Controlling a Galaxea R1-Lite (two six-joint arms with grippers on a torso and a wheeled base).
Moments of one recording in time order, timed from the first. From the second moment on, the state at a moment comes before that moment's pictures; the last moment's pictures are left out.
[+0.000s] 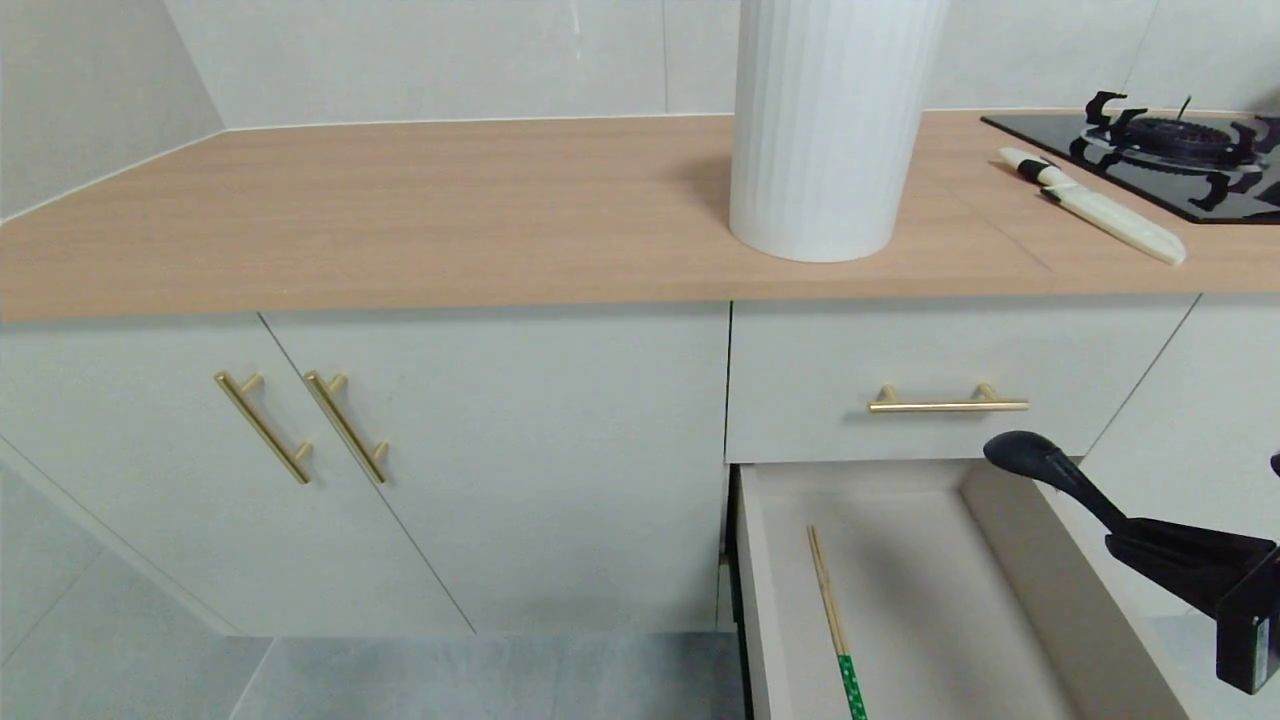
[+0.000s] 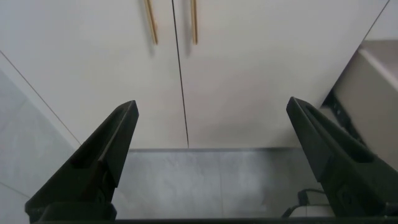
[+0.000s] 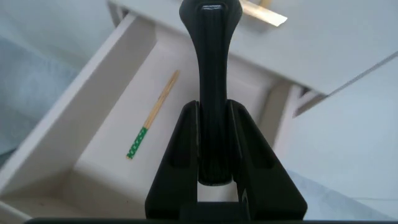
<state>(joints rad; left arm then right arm) 0.01 0.00 0.00 0.00 0.00 0.00 0.22 1.06 -0.35 -0.39 0.11 -0.24</state>
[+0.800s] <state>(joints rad) 0.01 0.00 0.00 0.00 0.00 0.00 0.28 1.11 -0.33 -0.38 -0.02 -0.22</state>
